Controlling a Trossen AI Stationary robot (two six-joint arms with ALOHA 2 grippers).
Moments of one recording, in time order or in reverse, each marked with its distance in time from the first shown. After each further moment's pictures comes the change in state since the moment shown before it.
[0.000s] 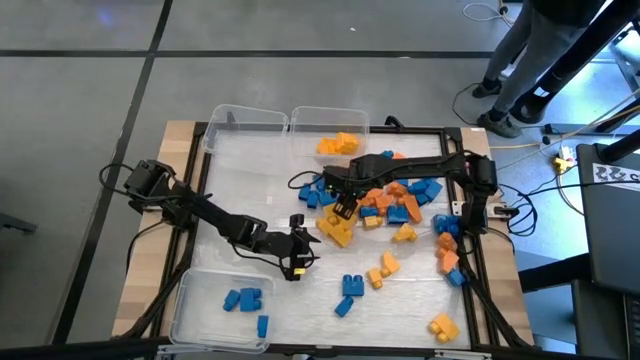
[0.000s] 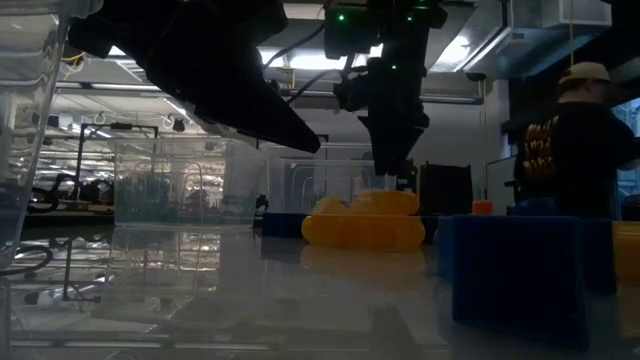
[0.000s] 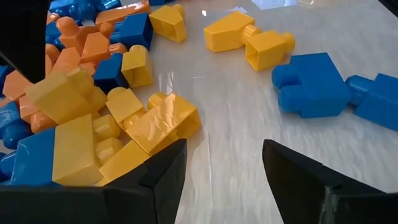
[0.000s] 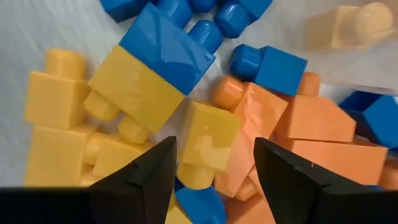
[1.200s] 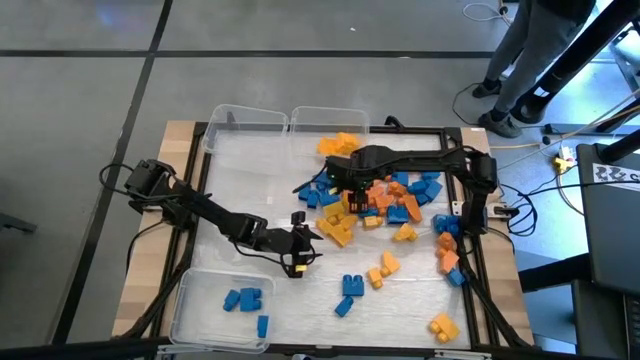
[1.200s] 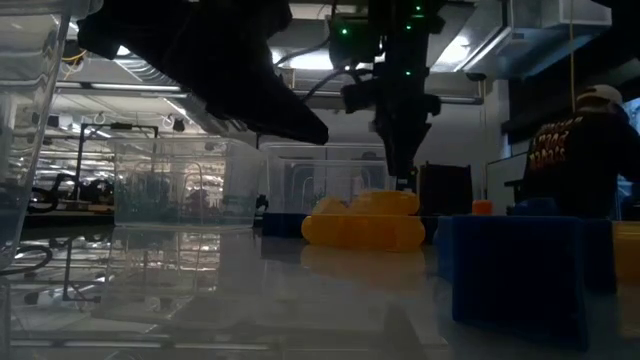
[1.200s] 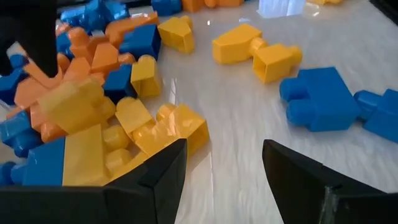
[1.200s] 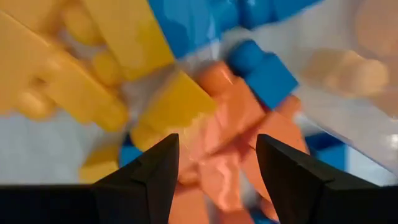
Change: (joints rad) left arm 0.019 0.000 0.000 0.031 0.000 0.011; right arm -0.058 -0.005 0.002 -0.041 -0.071 -0.529
